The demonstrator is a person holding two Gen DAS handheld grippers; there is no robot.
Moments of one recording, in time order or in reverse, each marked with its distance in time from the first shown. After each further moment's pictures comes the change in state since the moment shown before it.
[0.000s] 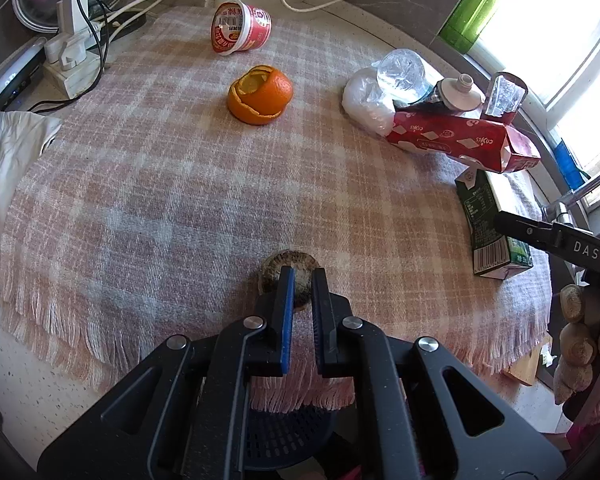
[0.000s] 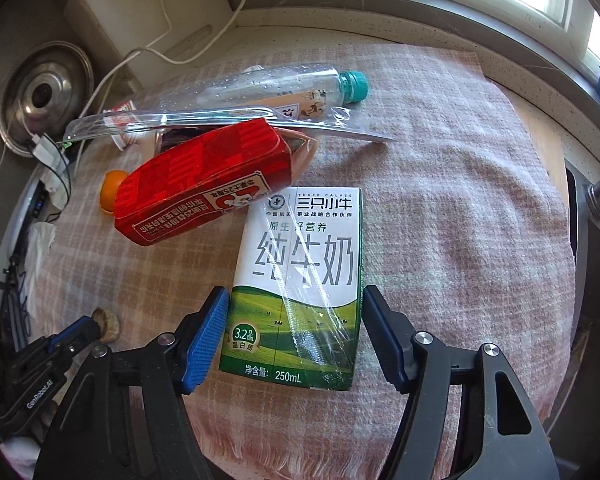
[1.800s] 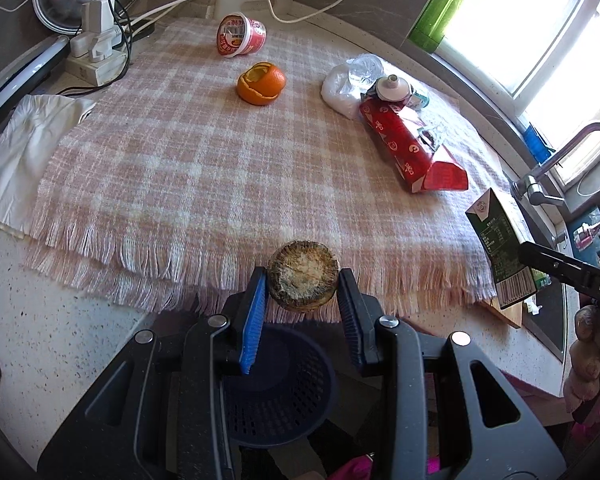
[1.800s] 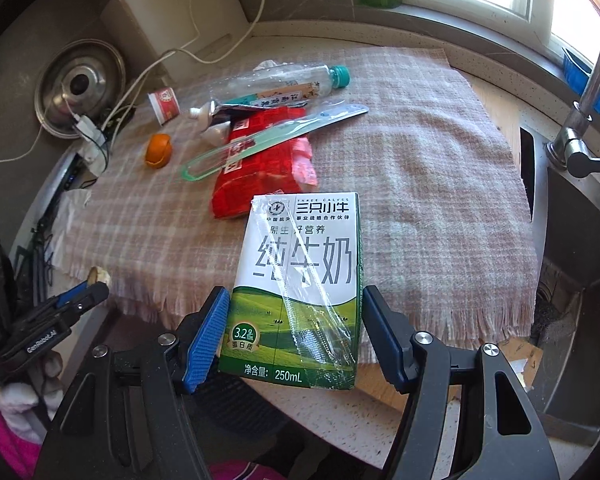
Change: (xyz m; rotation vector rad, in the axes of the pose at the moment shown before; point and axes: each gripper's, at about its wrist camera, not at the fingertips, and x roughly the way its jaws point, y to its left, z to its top) left arm -0.062 0.010 -0.062 0.037 -0.042 -0.057; right arm -0.075 0.005 -0.088 -0.037 -0.048 0.055
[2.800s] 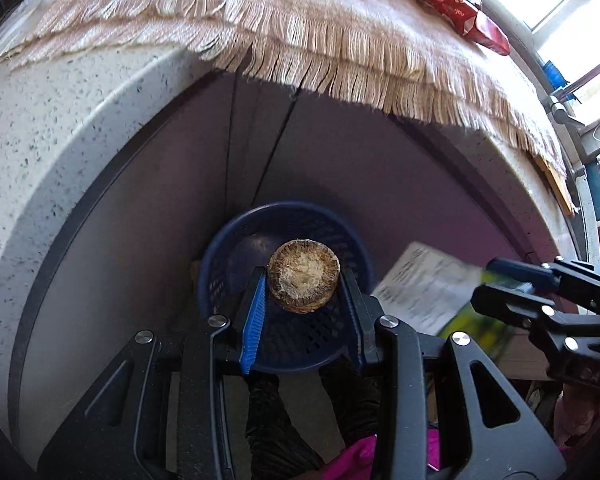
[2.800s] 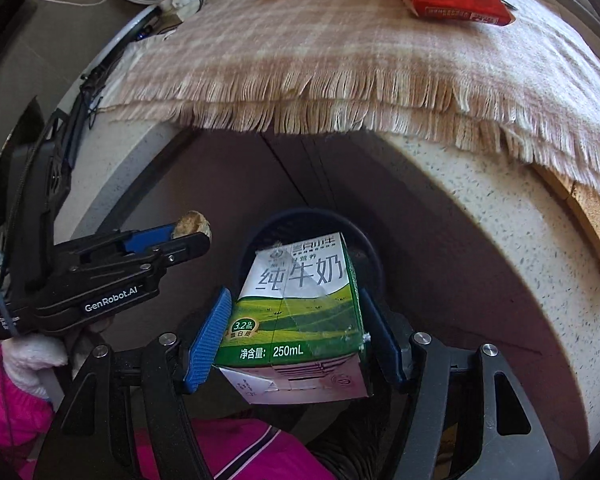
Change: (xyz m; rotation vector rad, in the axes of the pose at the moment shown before) left arm 0.044 0.044 -0.116 -0.008 0.227 0.017; right arm 0.073 0.097 -0.140 -0.200 0.261 0.117
